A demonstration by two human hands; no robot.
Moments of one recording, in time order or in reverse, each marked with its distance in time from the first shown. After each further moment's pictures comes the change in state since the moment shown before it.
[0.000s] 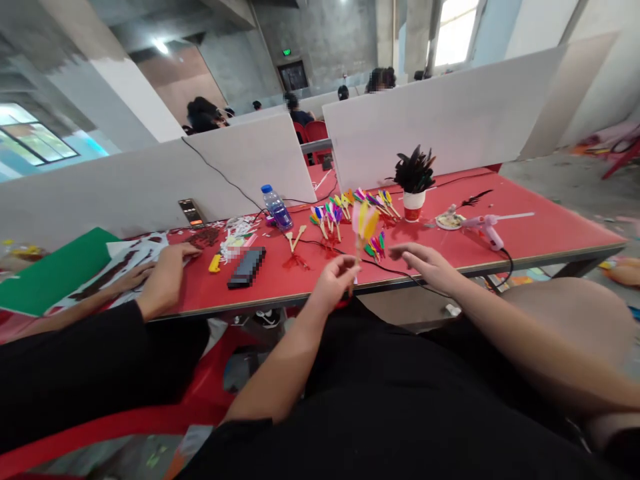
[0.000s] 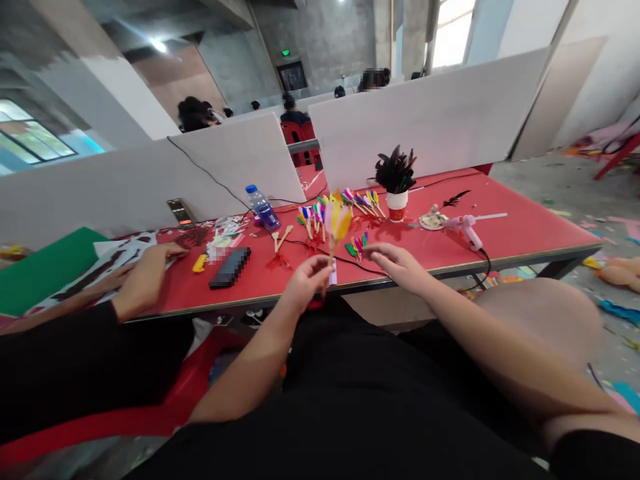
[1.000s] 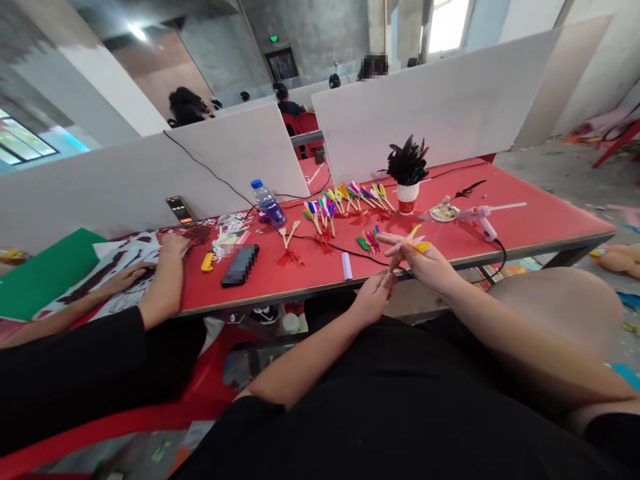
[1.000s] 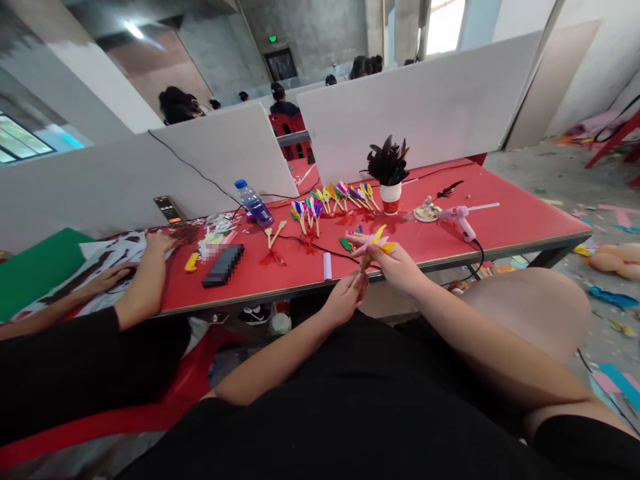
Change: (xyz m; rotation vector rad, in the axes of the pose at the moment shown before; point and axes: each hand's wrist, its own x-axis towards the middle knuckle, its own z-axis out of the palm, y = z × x) left_hand -0.026 -0.044 0.090 0.048 -0.394 0.045; right_hand -0.010 -0.024 0.022 0.389 0.039 -0.045
